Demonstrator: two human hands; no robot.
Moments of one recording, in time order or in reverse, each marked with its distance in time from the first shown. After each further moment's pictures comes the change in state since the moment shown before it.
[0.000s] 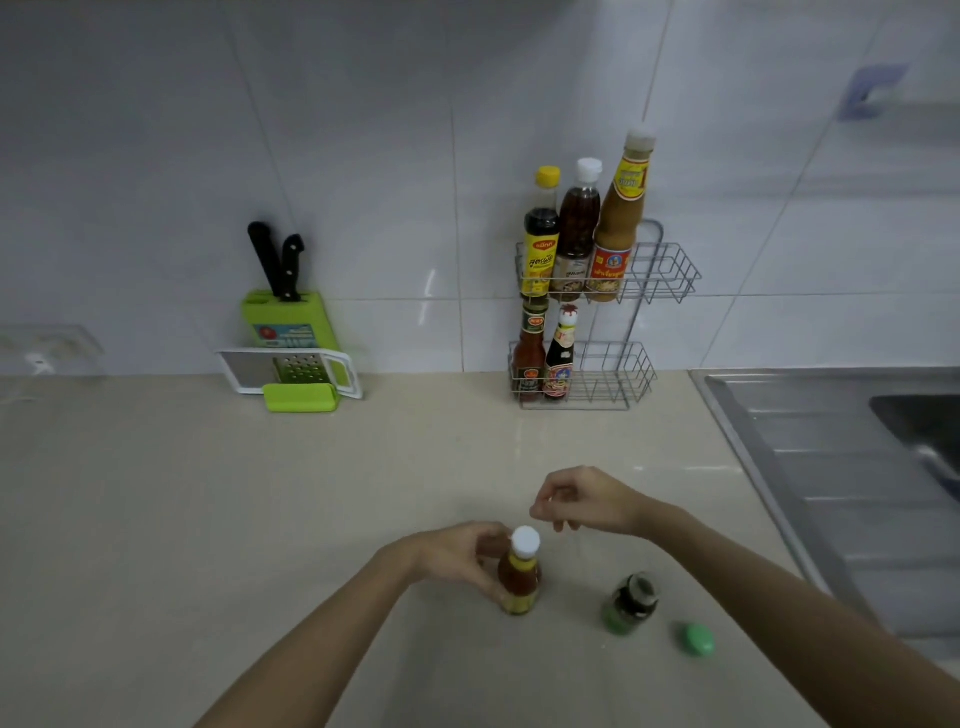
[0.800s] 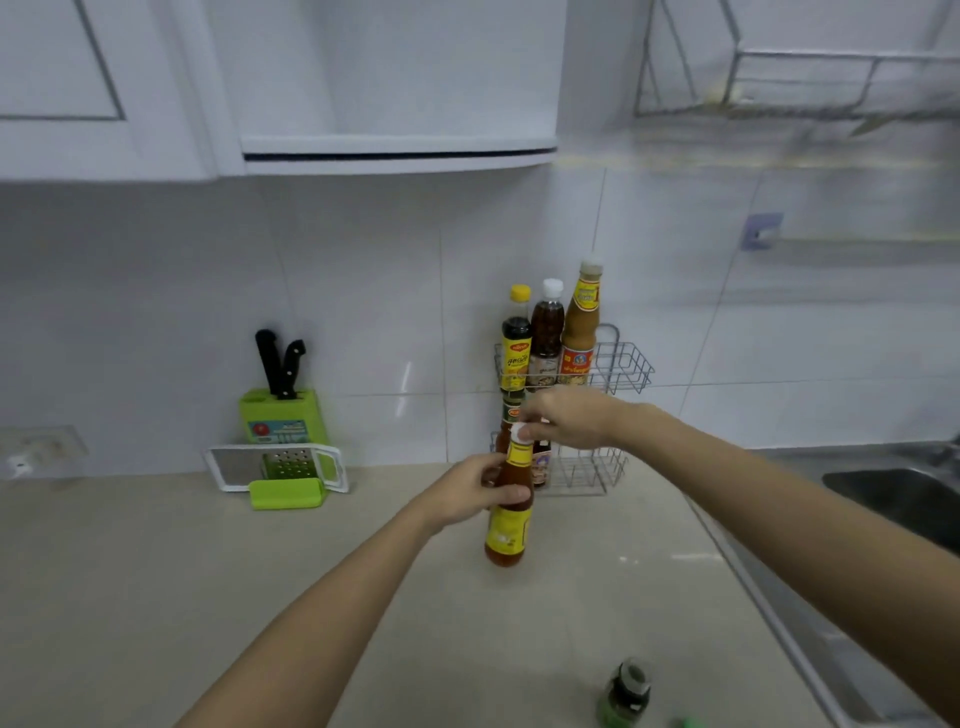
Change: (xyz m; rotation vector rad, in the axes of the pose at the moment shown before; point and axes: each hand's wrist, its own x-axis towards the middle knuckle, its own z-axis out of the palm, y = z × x) left_hand -0.005 0.133 -0.075 -0.053 0.387 0.349; right_hand 0.003 -0.152 -0.125 -0.932 0.219 -0.258
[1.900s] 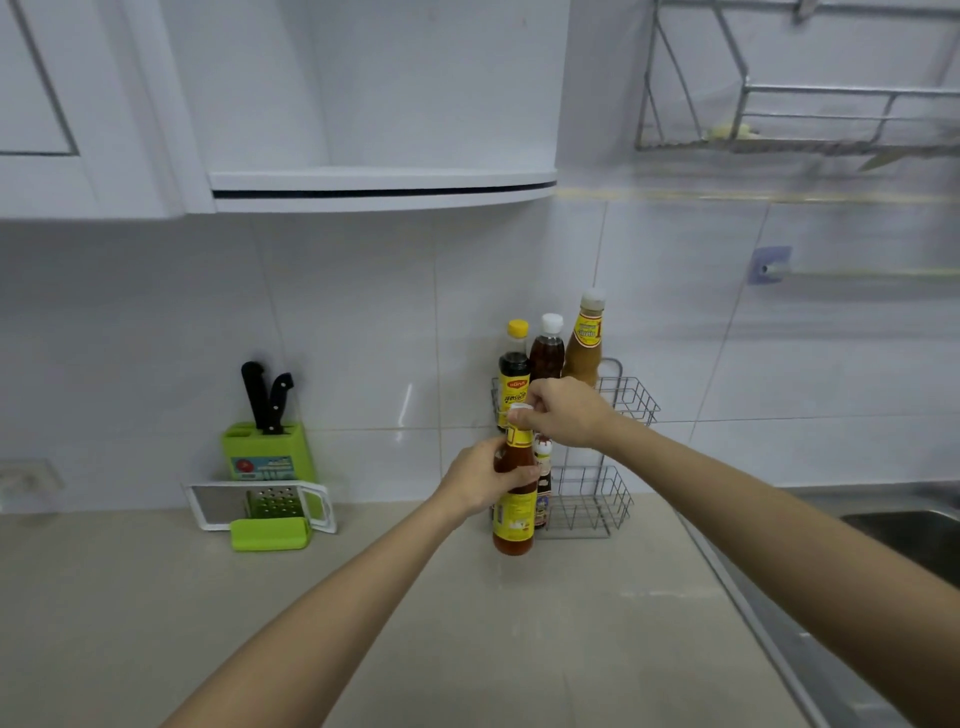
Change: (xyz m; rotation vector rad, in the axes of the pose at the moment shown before) left_hand 0.054 0.042 -0.015 0.225 0.267 0.035; right_hand 0.043 0.032 -0.017 0.184 0.273 0.238
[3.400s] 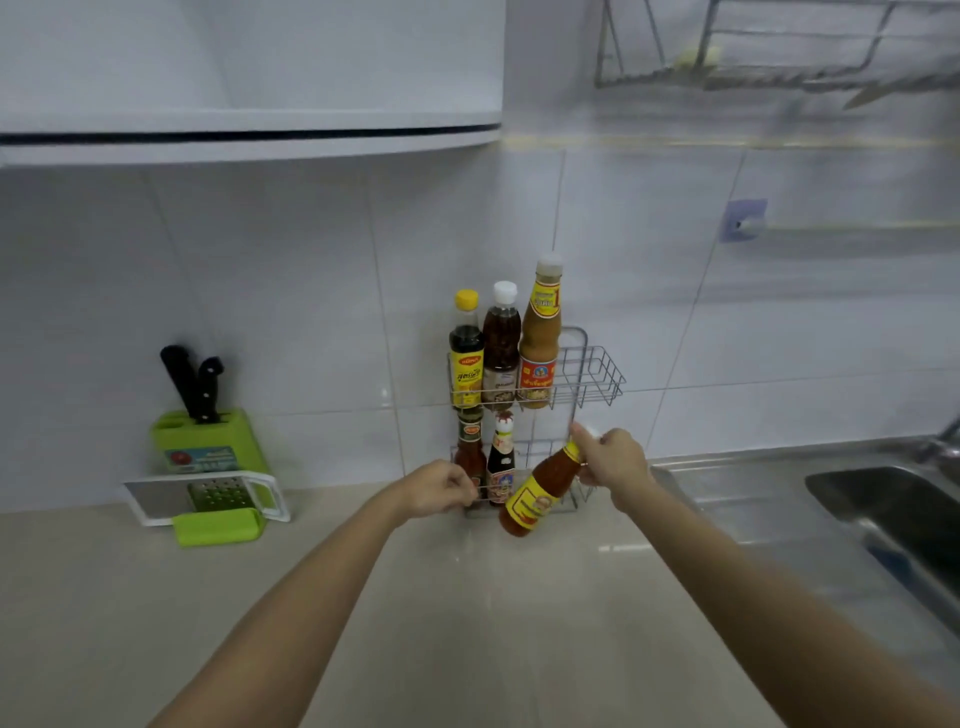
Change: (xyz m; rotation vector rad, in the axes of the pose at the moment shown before) left_hand 0.042 -0.066 0.023 0.042 -0.346 -0.251; right_hand -0.052 0.115 0.081 0.792 0.307 0.880
